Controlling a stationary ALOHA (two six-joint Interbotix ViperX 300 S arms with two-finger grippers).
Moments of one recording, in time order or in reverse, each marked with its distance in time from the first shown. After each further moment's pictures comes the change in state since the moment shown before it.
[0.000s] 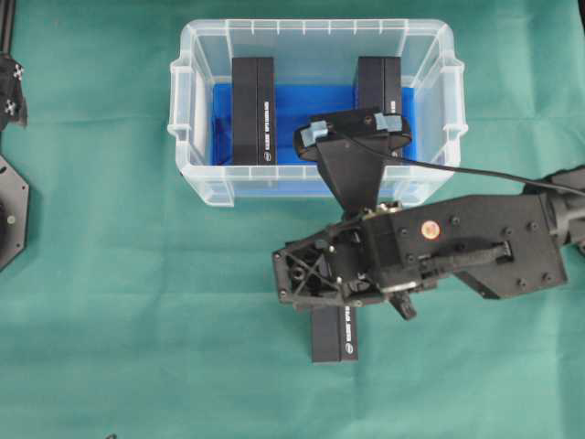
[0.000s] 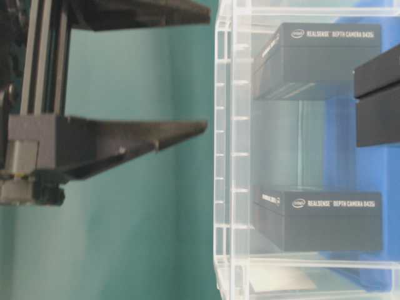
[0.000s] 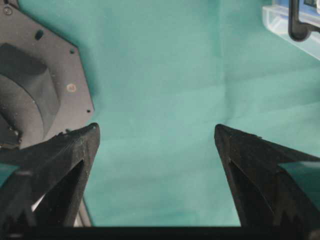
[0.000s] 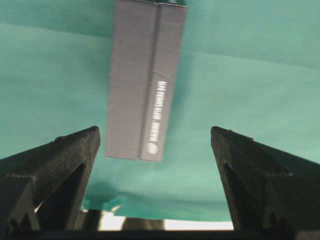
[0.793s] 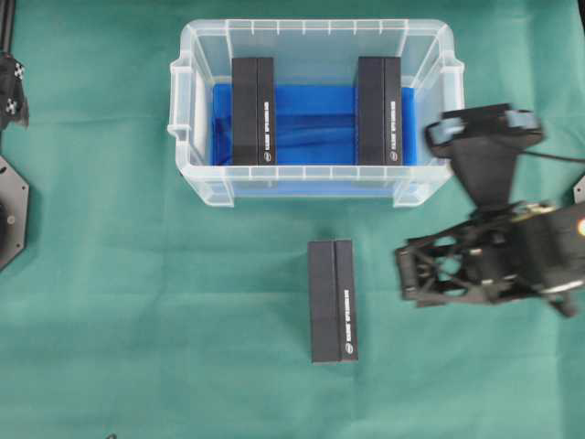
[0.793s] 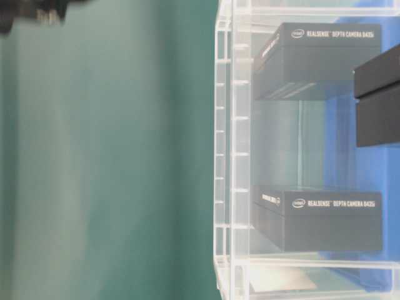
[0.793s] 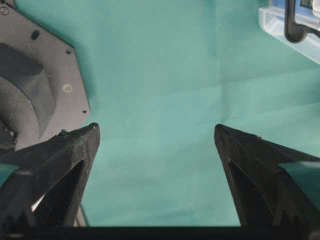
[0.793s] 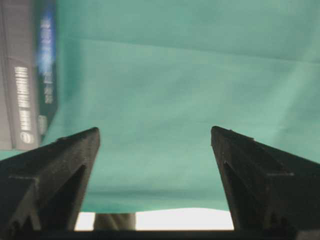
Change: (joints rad) left arm 0.000 0.000 0.000 -0.002 -0.012 -0.006; right arm 0.072 -0.344 0.414 0.005 -0.025 0.107
